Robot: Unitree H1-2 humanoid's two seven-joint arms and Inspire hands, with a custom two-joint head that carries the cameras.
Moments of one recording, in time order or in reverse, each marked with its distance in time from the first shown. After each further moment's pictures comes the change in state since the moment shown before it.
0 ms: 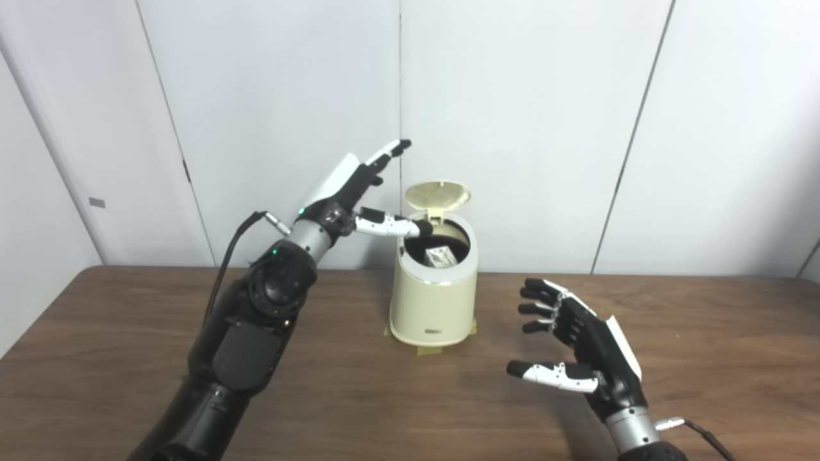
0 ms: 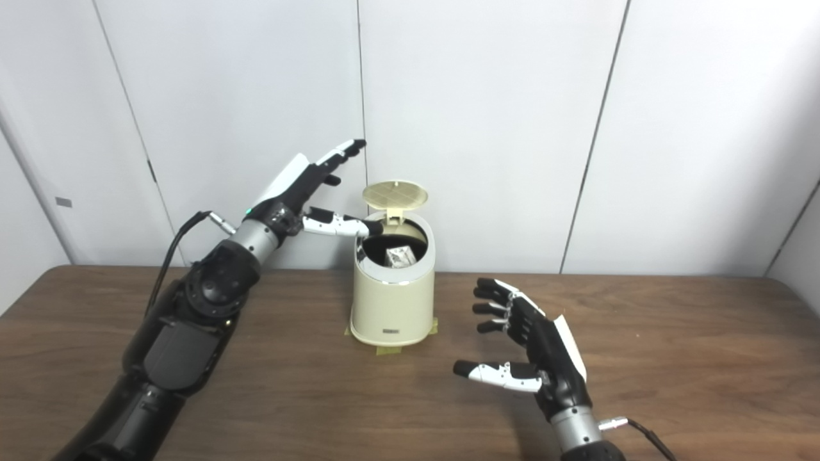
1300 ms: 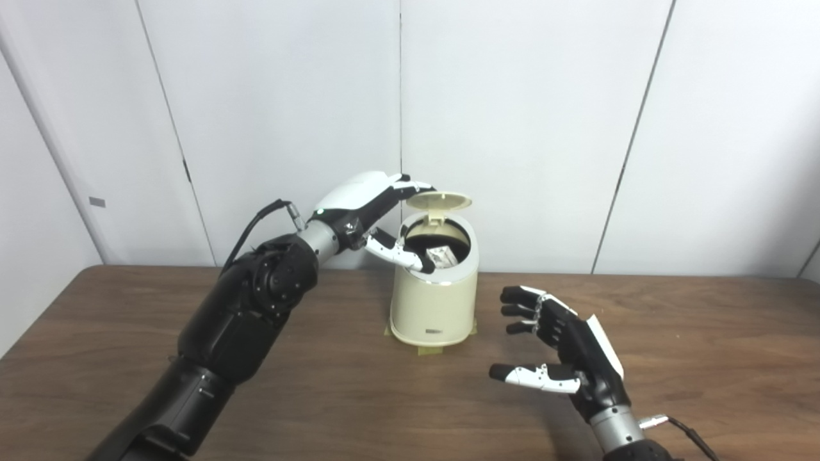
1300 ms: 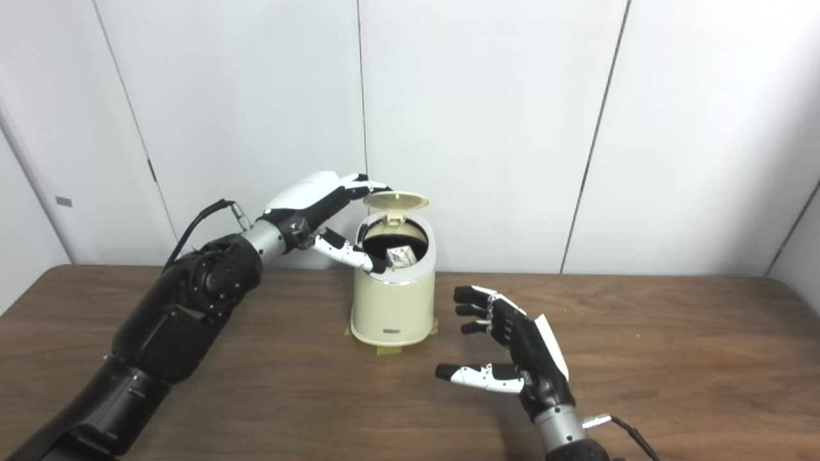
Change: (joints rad) left arm -0.025 0.069 -0.073 -0.040 0.084 -0.082 -0.184; right arm 0.000 0.025 0.031 -0.009 -0.035 0.045 0.008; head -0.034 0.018
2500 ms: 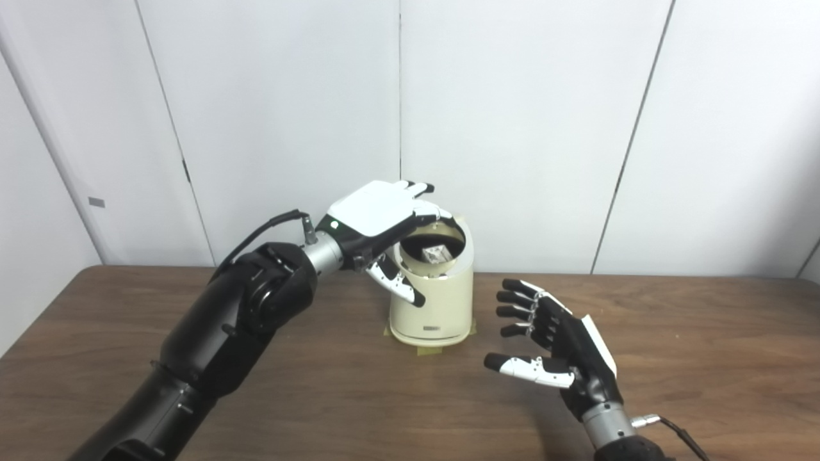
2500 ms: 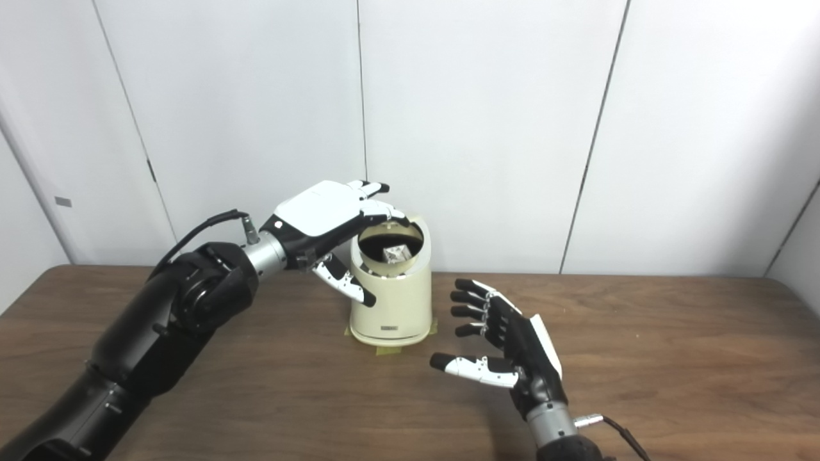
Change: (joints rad) left arm 0.035 0.062 -0.073 -0.125 0.247 -0.156 -0.012; right arm 0.000 0.038 -0.015 -0.052 0.018 0.123 -0.015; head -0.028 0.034
